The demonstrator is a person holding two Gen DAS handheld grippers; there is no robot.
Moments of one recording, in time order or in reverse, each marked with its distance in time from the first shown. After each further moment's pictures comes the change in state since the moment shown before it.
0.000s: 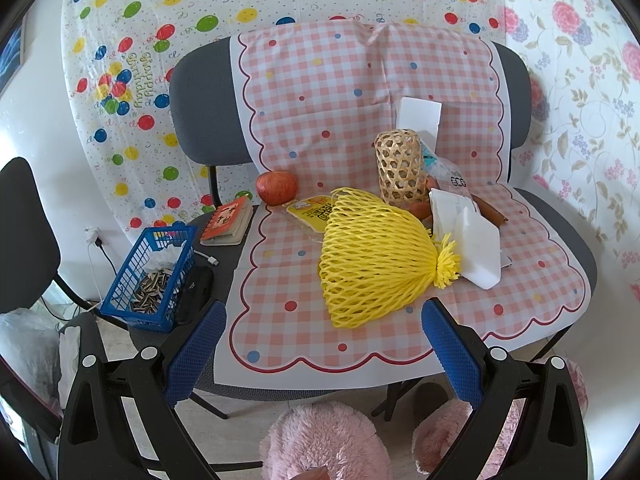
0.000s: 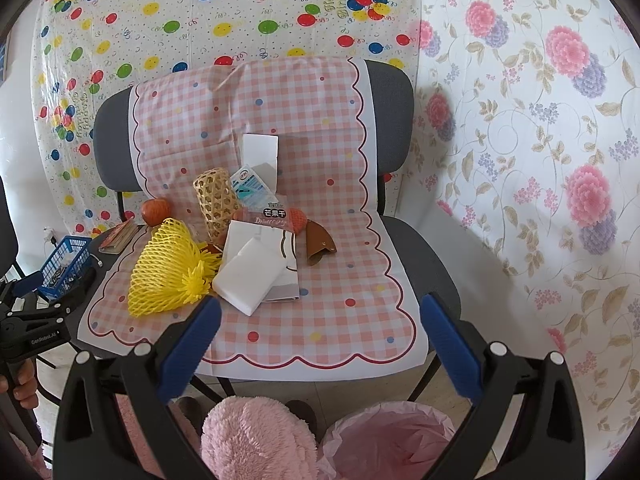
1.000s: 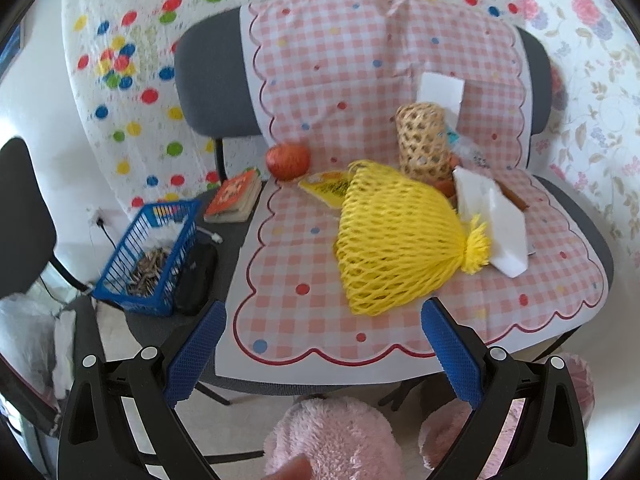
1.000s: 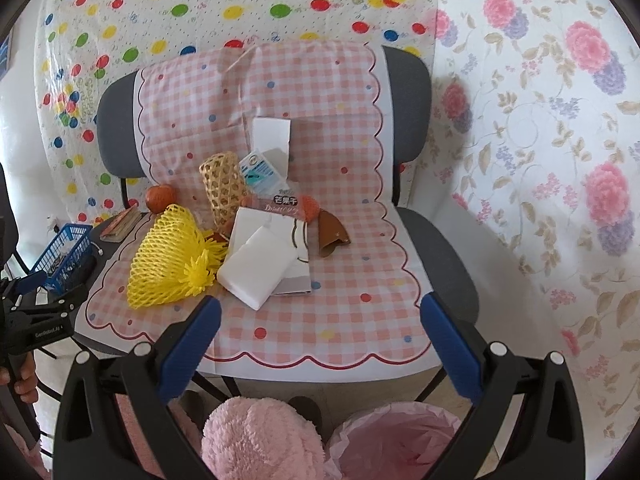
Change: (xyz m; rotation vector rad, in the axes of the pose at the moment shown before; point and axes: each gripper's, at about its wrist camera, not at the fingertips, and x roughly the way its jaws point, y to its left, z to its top) left arm 0.037 0.020 -0.012 -0.039 0.085 0.021; right arm 0.028 0.010 -0.008 -0.023 0.095 0.046
